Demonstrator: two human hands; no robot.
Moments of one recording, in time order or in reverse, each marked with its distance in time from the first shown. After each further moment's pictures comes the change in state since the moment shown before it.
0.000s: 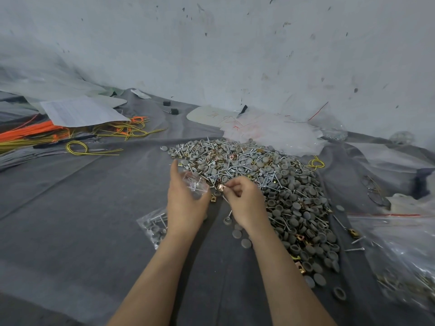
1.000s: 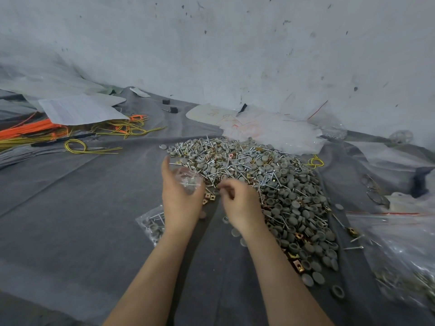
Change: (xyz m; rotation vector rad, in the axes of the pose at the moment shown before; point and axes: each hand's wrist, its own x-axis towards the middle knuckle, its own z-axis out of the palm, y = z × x) left_hand 0.001 0.007 -0.003 -0.090 0.102 -0.017; right_hand 0.000 0.002 0.006 -0.173 -0.008 -0.133
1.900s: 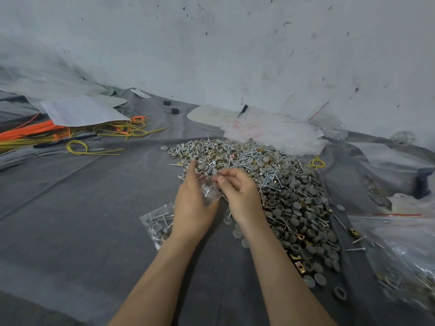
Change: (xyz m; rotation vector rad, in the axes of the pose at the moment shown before) left_hand -0.006 -0.006 0.007 0.184 -0.225 0.193; right_hand 0.004 -0.014 -0.001 0.735 -0.004 0.133
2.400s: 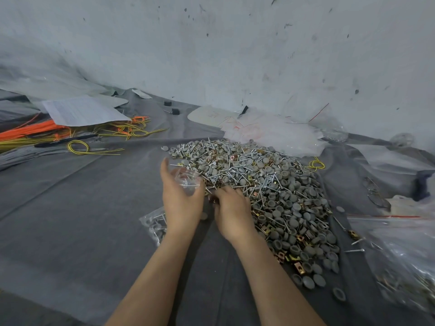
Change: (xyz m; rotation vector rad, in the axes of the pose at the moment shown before) left_hand 0.004 0.004 -0.008 -0.281 0.280 -0.214; right_hand -0.007 0.022 0.007 -1.128 -0.162 -0.137
